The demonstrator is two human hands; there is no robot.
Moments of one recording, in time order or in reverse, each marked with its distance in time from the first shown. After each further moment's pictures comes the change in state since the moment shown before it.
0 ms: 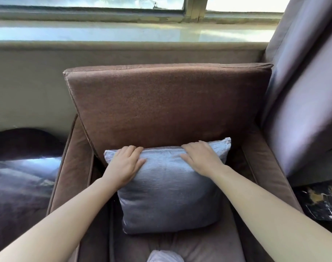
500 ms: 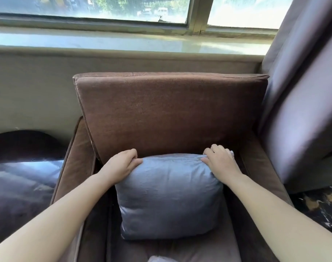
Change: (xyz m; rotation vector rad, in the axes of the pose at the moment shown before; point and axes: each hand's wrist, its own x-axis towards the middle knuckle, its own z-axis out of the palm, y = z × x) left_hand 0.008 -0.013 -0.028 -0.295 -0.171 -0.148; right_hand -0.034 0.043 -0.003 -0.088 0.118 0.228
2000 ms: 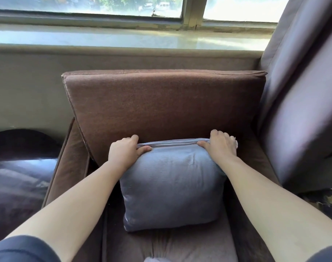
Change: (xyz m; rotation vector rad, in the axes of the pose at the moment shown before) left_hand 0.052 0.038 0.007 0.319 0.205 -0.188; right_hand 0.051 0.007 -0.027 0.015 -0.012 0.306
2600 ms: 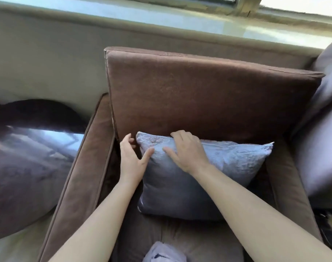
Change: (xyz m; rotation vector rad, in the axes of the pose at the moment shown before) left_hand -0.092 -0.037 0.036 -0.945 0.246 -0.457; right_hand -0.066 -0.155 0.026 0.179 0.063 -0.613
